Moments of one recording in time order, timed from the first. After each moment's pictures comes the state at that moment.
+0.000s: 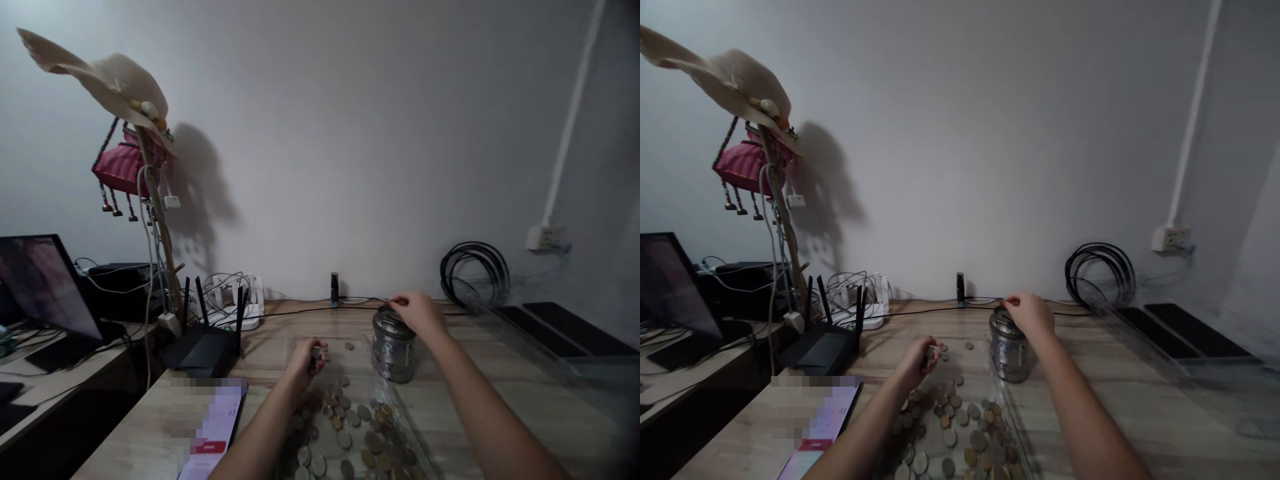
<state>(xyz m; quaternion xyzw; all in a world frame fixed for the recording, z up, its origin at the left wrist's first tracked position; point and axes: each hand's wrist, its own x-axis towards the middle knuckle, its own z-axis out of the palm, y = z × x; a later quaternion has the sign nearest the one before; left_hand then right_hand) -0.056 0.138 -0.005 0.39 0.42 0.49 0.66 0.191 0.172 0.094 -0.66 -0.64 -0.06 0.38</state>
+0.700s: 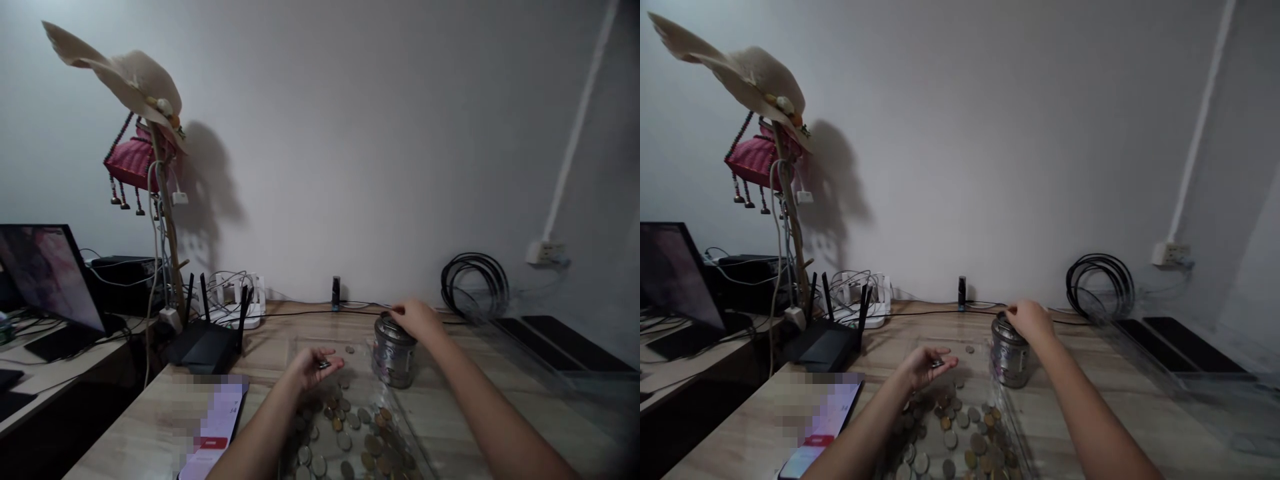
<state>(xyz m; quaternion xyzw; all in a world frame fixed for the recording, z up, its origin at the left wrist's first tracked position) -0.060 0.132 0.003 0.25 0.33 0.43 0.80 0.187 0.171 0.104 -0.67 -0.69 -0.14 0.24</state>
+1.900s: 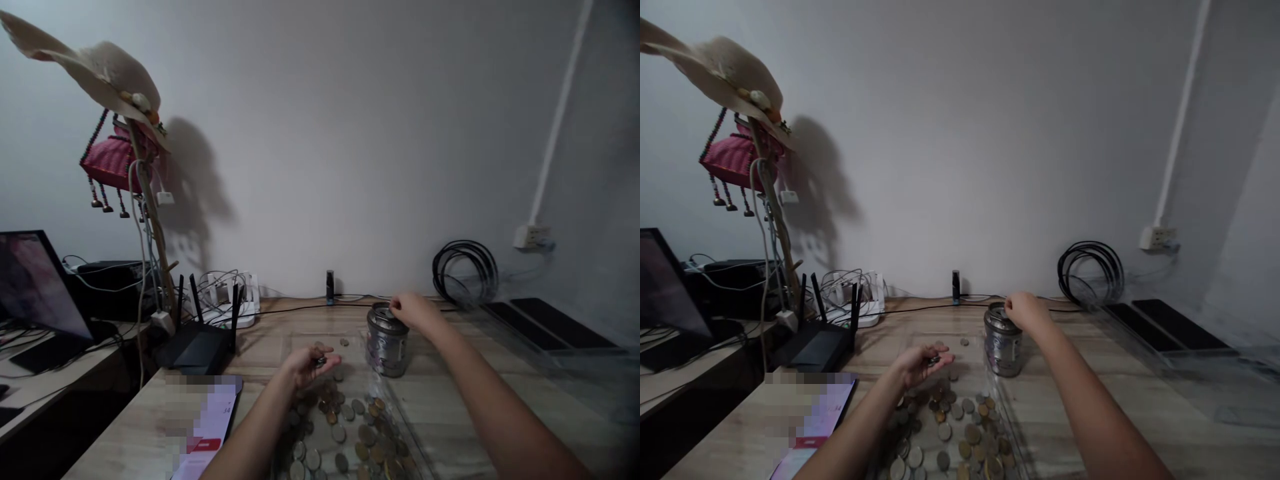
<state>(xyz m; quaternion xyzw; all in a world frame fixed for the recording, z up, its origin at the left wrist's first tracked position) -0.055 0.129 0.002 0.31 0.36 0.40 0.78 0.204 0.169 0.108 -0.67 -0.72 -0.13 0.16</state>
